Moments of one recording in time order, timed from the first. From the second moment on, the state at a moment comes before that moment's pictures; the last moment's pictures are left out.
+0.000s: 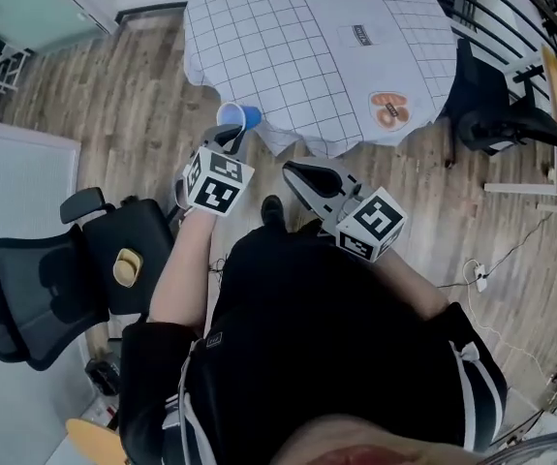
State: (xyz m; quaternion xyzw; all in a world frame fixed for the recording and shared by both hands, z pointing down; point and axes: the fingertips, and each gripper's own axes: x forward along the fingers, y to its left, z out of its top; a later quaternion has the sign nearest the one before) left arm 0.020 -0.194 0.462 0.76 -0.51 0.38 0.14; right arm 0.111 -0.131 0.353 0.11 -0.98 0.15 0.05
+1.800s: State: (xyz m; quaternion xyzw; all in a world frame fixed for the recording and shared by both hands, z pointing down) left arm 0.133 -0.589 0.576 0.76 -0.28 0.59 -0.02; right arm 0.214 -0.440 0.414 0.26 -0.93 0.25 0.07
